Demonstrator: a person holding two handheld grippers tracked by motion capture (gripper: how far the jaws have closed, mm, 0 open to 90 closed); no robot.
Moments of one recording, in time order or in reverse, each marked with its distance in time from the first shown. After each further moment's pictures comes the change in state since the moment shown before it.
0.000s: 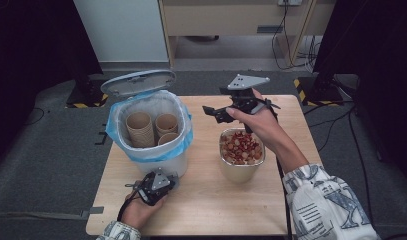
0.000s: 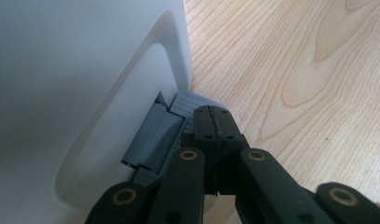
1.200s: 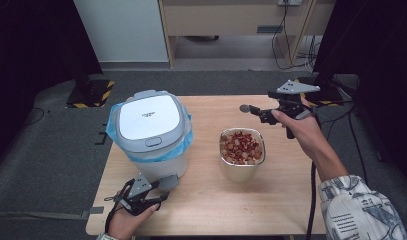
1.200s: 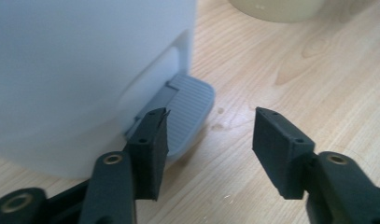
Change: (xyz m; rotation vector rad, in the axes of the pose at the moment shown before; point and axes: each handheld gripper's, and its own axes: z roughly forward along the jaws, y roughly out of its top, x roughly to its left) left arm -0.001 -0.020 -0.051 -0.126 -0.015 -0.221; right arm -0.065 -0.056 -0.082 0.046 -0.226 0.081
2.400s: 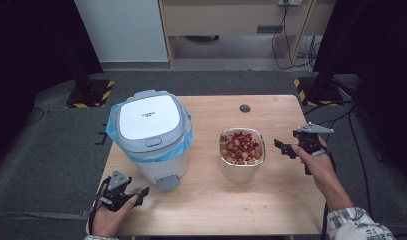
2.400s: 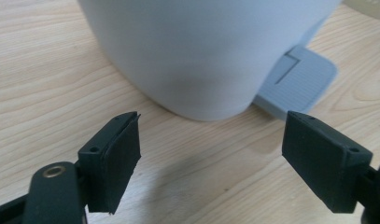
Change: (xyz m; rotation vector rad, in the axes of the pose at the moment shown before) left arm 0.050 -0.025 -0.017 0.028 0.184 -0.161; right arm -0.039 -0.157 -0.021 0.185 -0.190 0.200
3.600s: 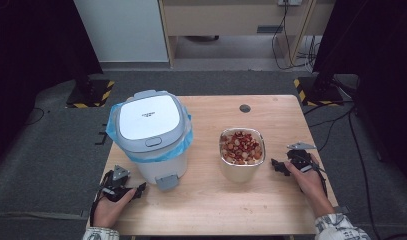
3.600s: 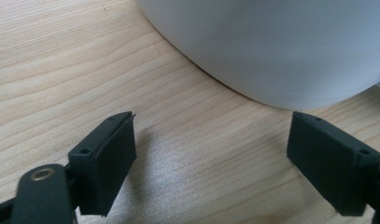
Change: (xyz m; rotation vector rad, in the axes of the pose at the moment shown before) left arm 0.030 -0.007 0.035 0.092 0.060 0.016; right arm 0.008 -0.067 0.034 0.200 -0.141 0.030
